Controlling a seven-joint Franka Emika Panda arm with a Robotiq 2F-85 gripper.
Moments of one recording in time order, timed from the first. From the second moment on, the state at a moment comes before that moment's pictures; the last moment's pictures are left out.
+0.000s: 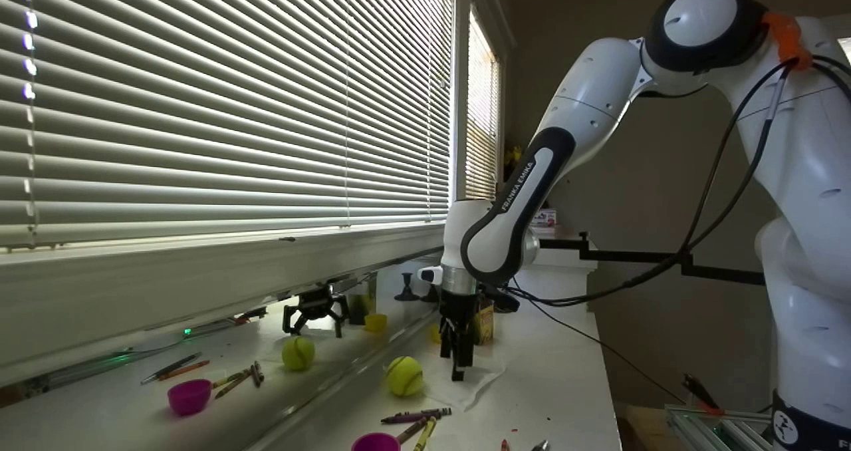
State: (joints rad) arm -0.24 0.25 -0.10 -2.39 0.02 2.77 -0.72
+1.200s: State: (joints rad) arm -0.30 0.25 -0.02 -2.38 0.02 2.77 -0.78
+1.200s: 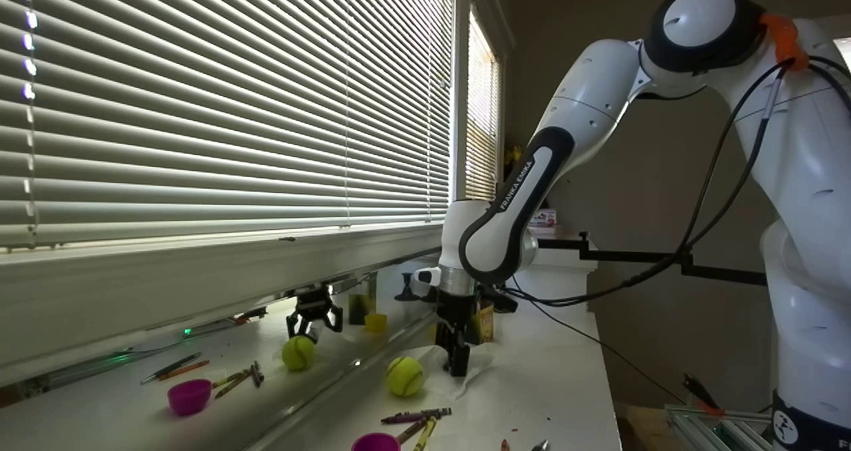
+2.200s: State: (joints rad) arm -0.22 0.18 -0.15 -2.39 -0.20 2.74 -0.58
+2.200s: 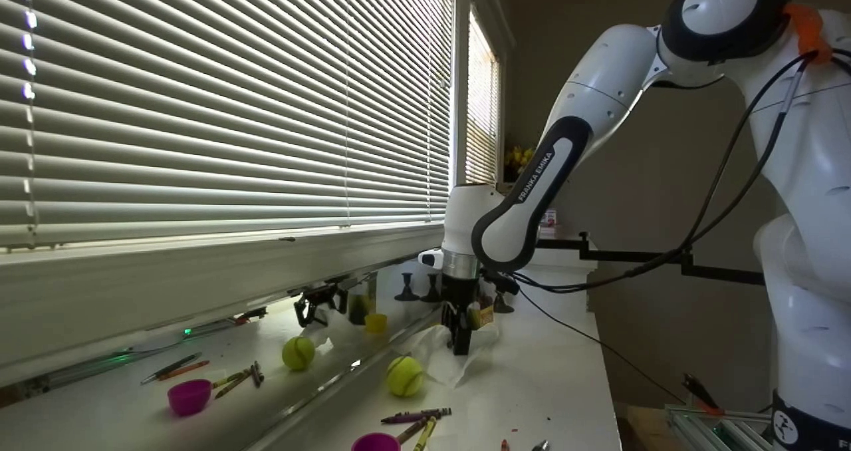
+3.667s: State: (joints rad) arm -0.14 0.23 -0.13 -2.27 -0.46 1.94 -0.49
